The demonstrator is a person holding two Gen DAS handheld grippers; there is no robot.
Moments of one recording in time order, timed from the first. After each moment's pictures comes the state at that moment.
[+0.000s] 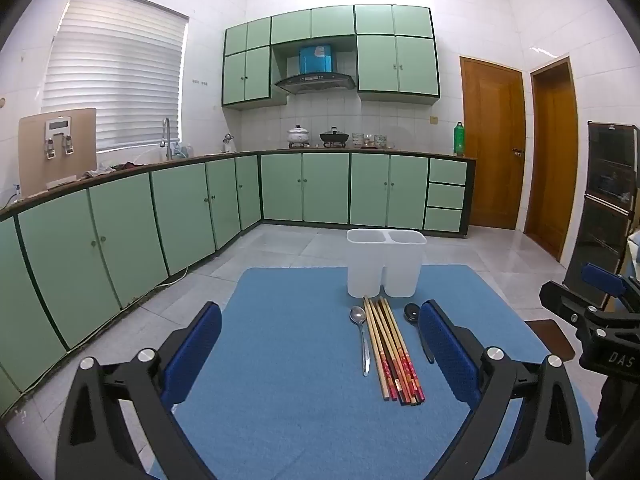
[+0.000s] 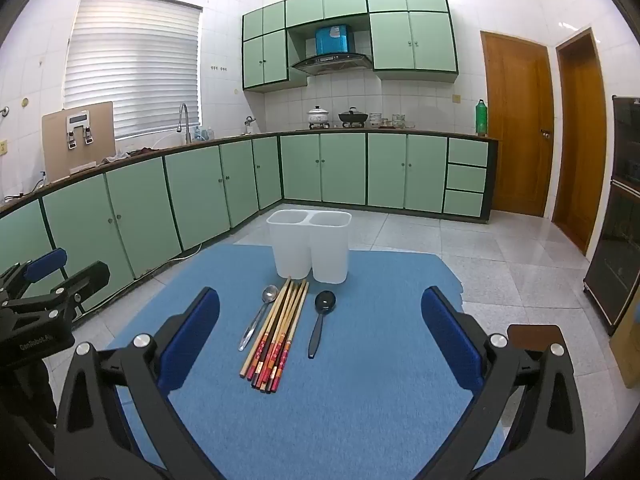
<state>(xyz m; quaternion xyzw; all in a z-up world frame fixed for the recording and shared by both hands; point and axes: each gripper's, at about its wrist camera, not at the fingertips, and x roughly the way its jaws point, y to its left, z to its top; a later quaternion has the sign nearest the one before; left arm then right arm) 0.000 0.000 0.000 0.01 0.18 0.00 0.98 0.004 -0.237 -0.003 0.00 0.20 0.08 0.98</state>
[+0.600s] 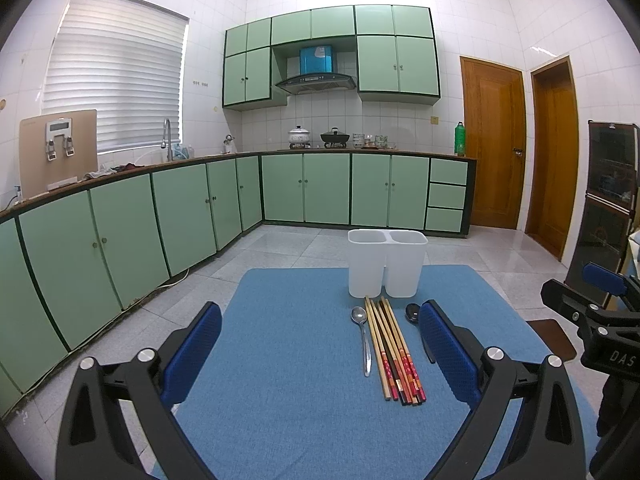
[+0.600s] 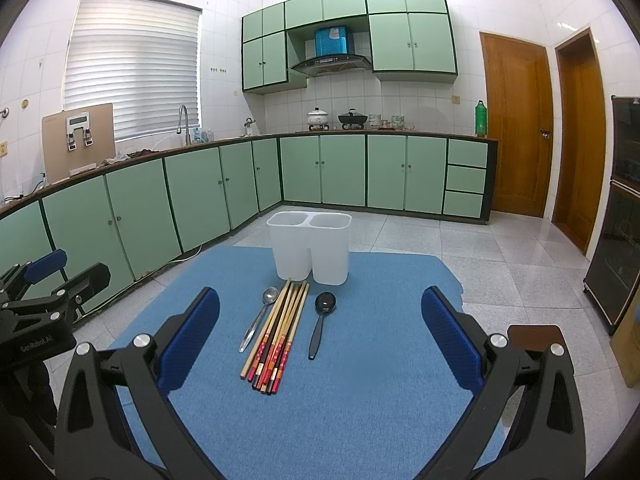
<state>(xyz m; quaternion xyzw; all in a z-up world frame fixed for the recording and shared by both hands) 0.001 0.000 -0.001 0.01 0.18 0.00 0.98 -0.001 -0.233 0.001 0.00 0.19 0.08 0.98</state>
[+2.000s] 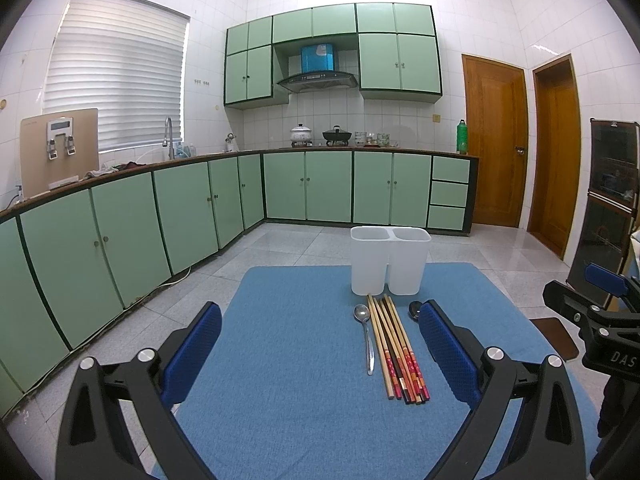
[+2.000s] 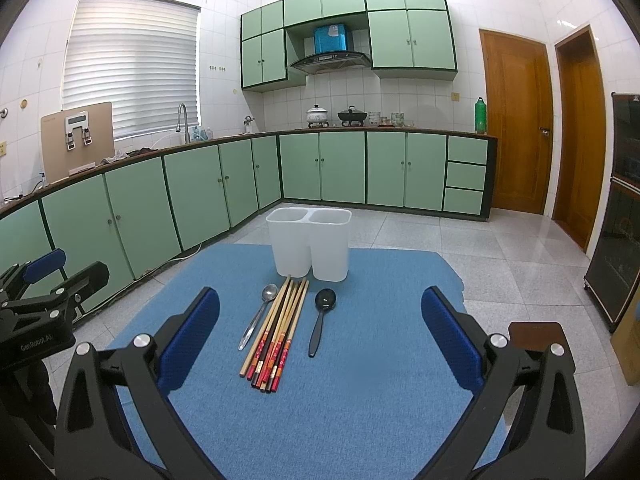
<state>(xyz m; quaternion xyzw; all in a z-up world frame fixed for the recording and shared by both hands) 0.002 0.004 -0.002 0.01 0.18 0.00 0.98 0.001 -0.233 -0.005 0.00 0.20 0.08 0.98</state>
